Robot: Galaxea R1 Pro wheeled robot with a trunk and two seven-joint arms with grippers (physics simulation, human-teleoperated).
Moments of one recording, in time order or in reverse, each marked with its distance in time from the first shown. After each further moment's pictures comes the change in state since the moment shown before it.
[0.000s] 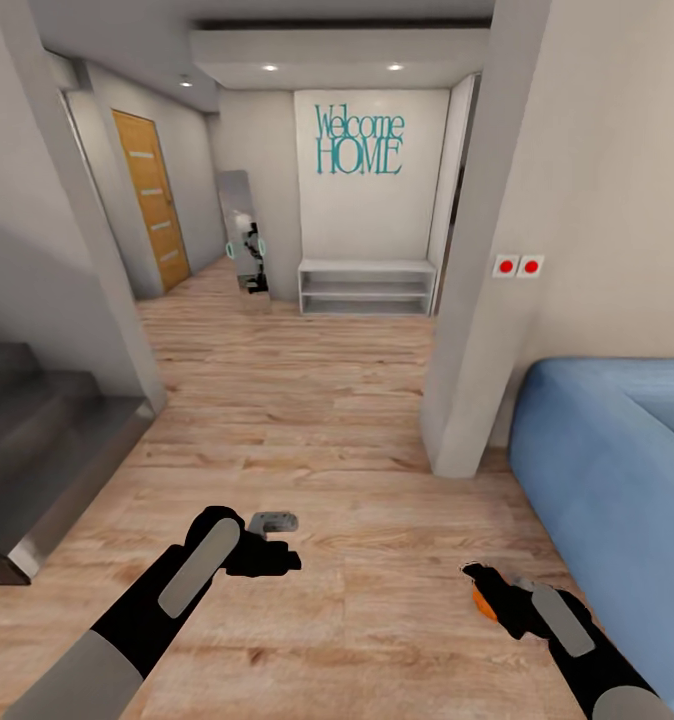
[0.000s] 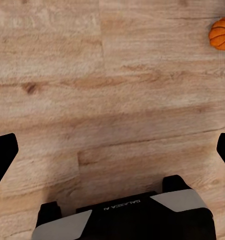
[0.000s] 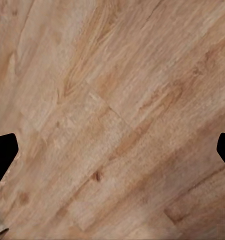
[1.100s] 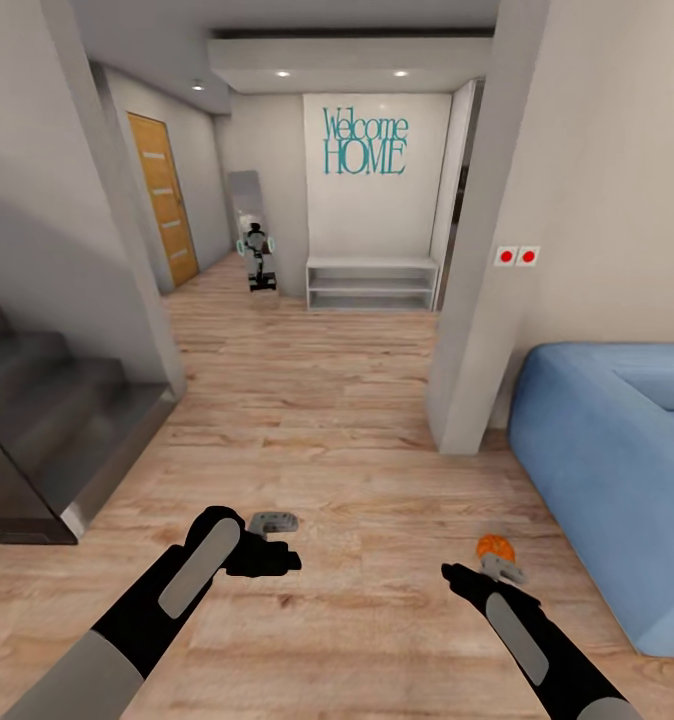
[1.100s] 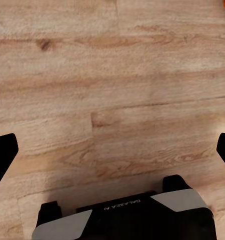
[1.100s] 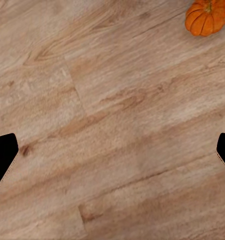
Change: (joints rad) left arm 0.000 -0.001 -0.001 0.001 0.000 0.000 0.002; right arm 0.042 0.026 0.300 -0.147 0.300 -0.163 -0.081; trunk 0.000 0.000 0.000
